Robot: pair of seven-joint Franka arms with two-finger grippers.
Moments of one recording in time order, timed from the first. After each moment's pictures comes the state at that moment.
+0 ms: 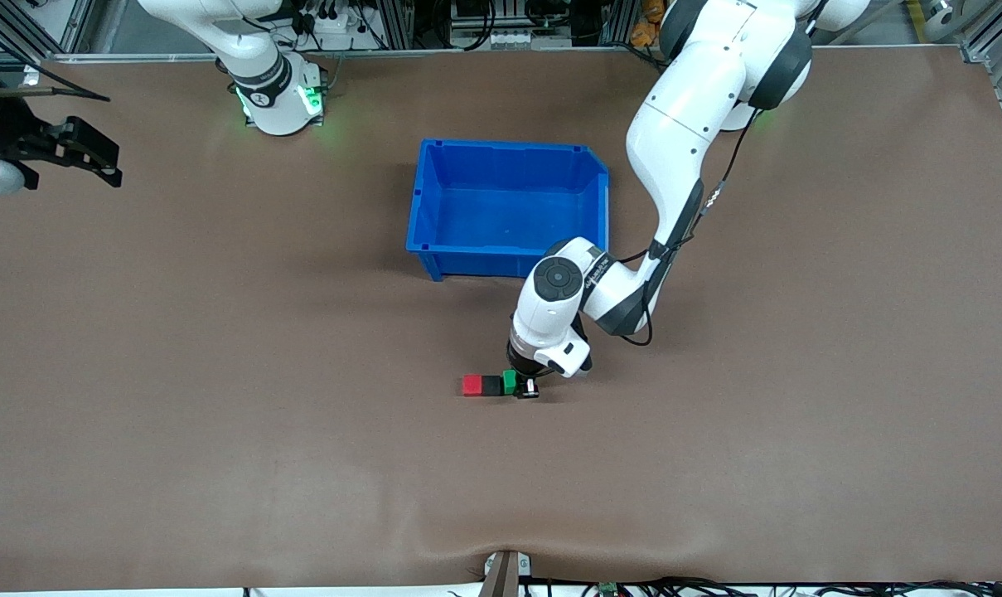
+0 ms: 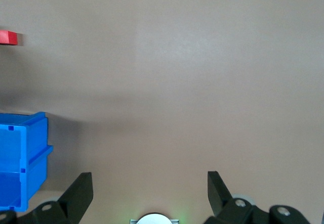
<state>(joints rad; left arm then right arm) -0.64 1.02 -0.04 -1.22 0.08 2.54 -2.42 0.06 -0.01 0.05 -1.43 -0.06 1.36 0.03</state>
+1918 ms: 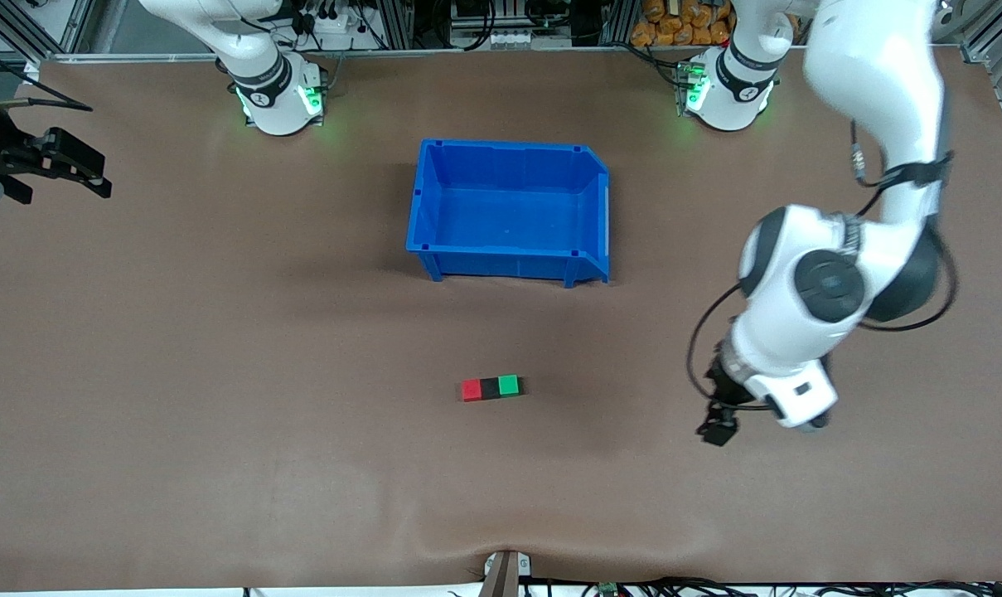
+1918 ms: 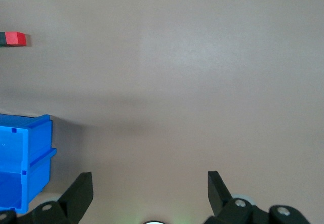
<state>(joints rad) -0.26 0.54 -0.04 -1.36 0.08 2.06 -1.51 0.00 -0.02 0.03 -1.48 0.00 1.42 -0.05</state>
